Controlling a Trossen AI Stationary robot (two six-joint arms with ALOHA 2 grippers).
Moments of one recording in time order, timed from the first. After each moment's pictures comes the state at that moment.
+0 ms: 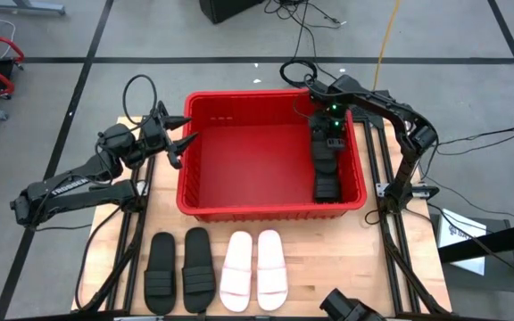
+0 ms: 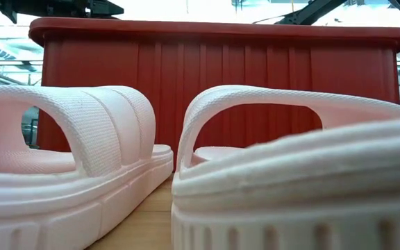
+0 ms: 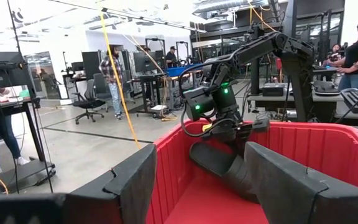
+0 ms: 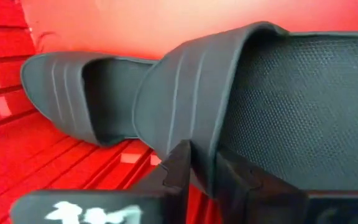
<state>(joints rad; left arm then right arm) 0.50 0.59 0.55 0.16 0.08 0.08 -0.82 1.81 1.51 -1.47 -0.18 -0.77</state>
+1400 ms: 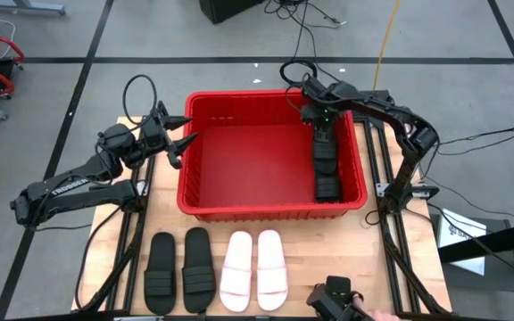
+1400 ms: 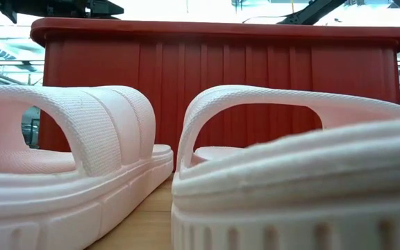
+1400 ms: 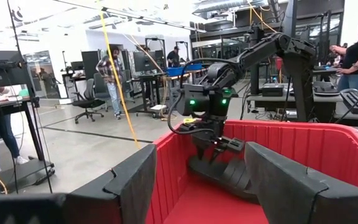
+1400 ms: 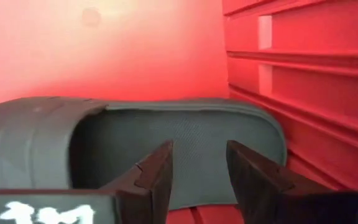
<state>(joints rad) 0.50 0.59 0.55 0.16 0.08 0.08 -0.78 1.80 1.42 -1.00 0.14 -0.67</state>
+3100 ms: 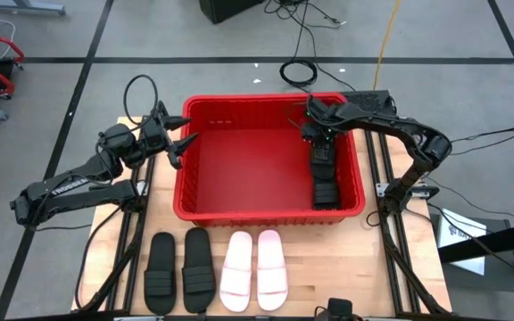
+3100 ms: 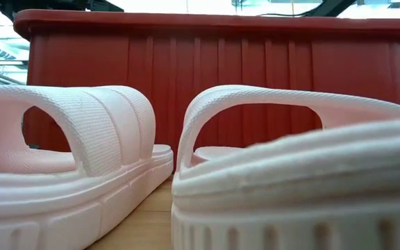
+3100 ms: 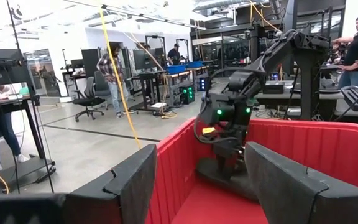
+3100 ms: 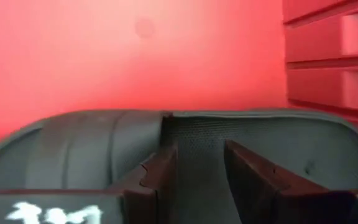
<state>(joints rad) 0.50 0.59 0.55 0.15 0.08 0.08 -0.68 1.66 1.13 -0.83 0.05 -0.55</state>
